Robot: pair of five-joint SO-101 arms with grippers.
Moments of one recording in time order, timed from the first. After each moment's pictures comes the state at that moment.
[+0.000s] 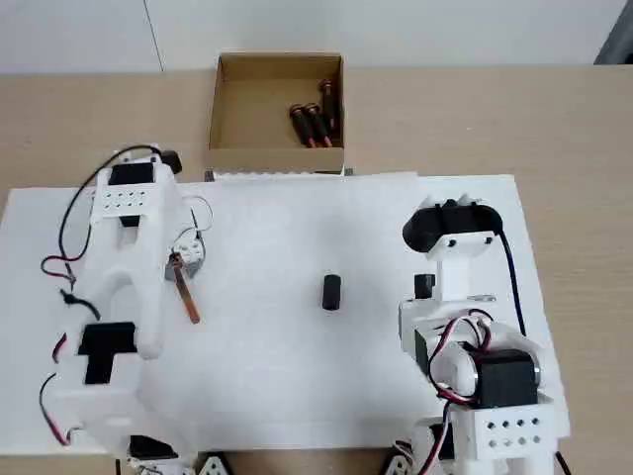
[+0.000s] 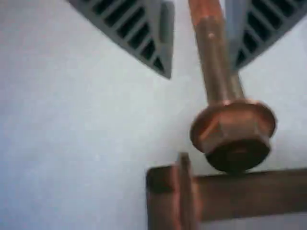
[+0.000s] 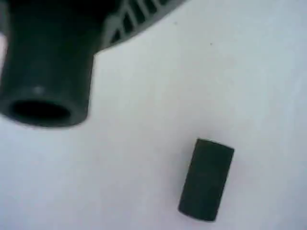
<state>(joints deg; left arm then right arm) -7.8 14.1 6.4 88.4 20.4 -8.8 -66.3 48.3 83.5 -3.1</state>
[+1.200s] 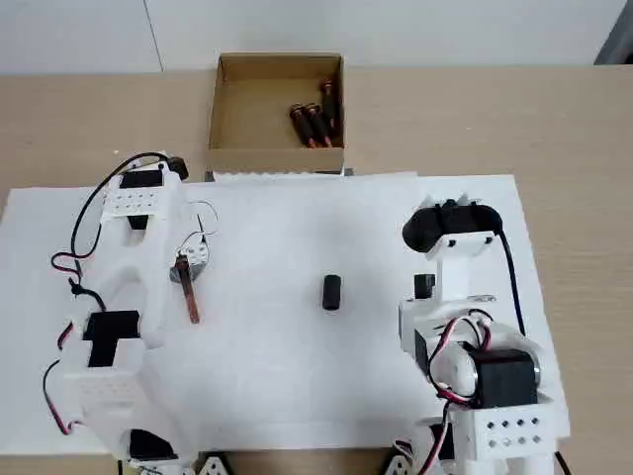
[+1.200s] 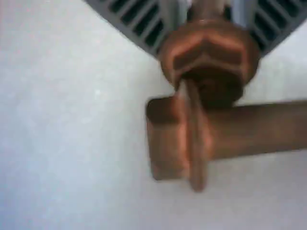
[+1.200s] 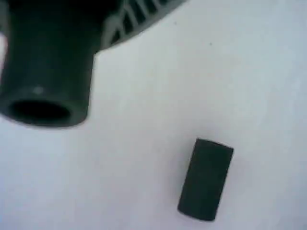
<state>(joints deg) -7.5 19.6 7.6 82.1 20.5 -8.8 -66.3 48.3 83.5 -3.1</state>
